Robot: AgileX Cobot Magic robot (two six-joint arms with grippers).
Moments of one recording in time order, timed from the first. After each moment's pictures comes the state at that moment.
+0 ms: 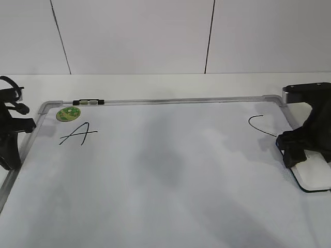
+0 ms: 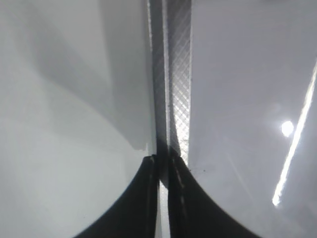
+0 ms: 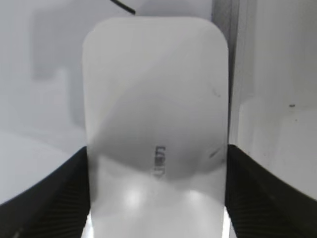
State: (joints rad) left arm -0.01 1.98 -1.30 -0.20 1.13 0.09; right arm 0.13 1.72 -0.99 -0.15 0.74 0.17
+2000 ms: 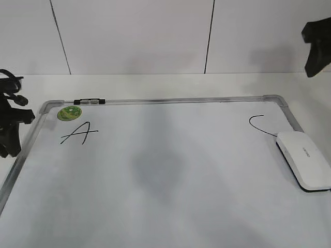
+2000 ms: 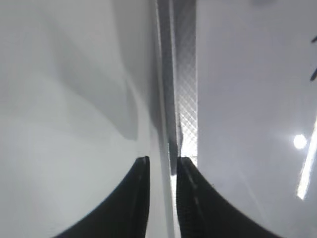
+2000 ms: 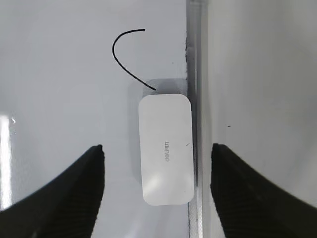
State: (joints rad) left arm -0.01 1.98 -1.35 -0.16 1.11 0.07; right arm 0.13 1.58 -1.49 -0.07 1.23 0.12
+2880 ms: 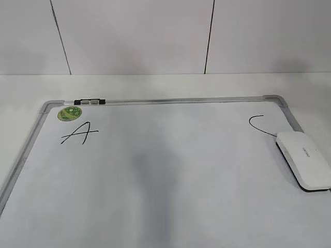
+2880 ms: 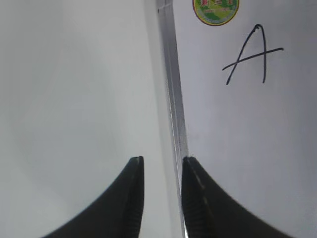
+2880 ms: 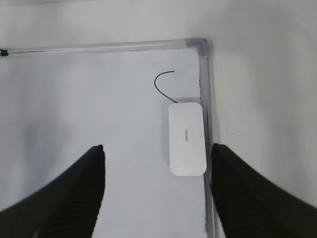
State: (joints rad) left arm -0.01 1.52 -1.41 -0.08 1.22 0.06; right arm 0.13 0.99 -1.35 0.02 1.26 0.11
